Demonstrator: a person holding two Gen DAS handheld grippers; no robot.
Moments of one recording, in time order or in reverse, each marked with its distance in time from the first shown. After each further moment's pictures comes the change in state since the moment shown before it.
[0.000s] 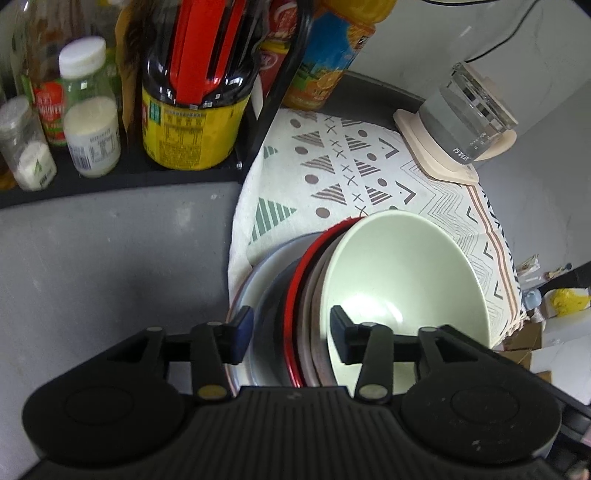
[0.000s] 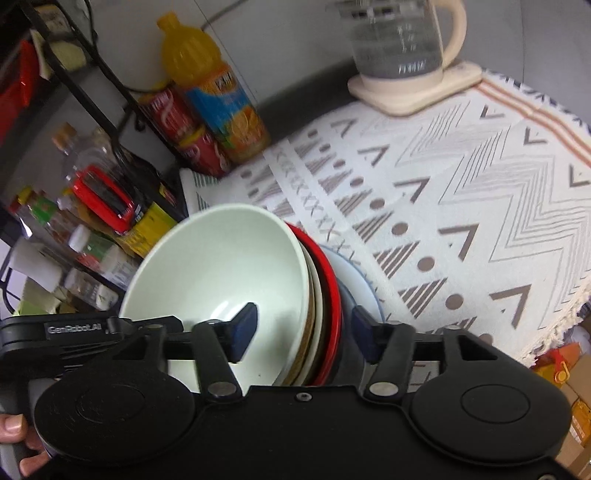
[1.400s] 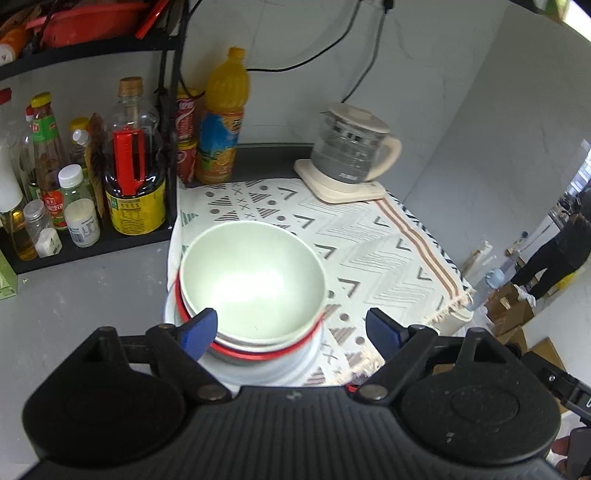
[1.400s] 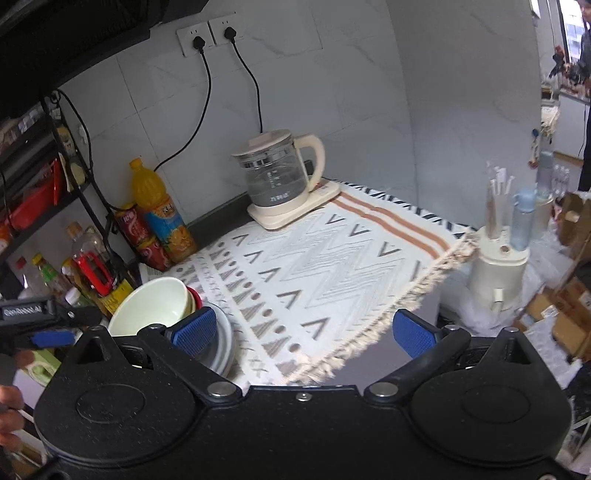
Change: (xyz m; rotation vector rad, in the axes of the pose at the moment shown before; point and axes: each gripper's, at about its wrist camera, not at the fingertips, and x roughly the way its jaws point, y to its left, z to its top) left arm -0.127 -0.115 -0.102 0.238 -0.257 -0.029; right arm -0.211 -0.104 -0.079 0.034 -0.365 -0.175
